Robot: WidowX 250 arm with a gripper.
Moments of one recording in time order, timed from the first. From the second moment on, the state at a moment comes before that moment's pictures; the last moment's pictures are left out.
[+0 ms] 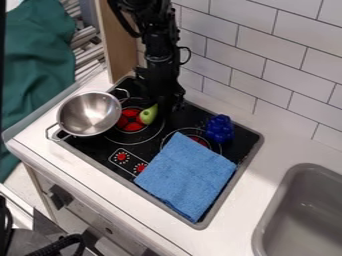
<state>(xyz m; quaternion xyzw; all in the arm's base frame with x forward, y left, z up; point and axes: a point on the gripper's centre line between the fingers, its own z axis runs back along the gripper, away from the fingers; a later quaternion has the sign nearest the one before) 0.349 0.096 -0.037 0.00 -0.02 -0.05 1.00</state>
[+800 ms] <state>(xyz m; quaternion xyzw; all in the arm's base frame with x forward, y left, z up) 0.290 0.006 0.035 0.06 -0.03 0.00 1.00</state>
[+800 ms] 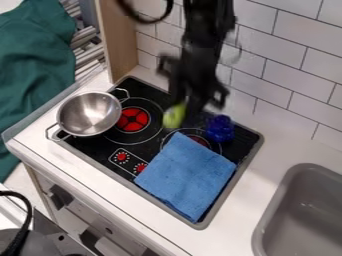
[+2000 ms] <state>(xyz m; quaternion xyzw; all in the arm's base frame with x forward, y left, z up) 0.263 -0.017 -0.022 0.00 -0.02 0.02 1.00</state>
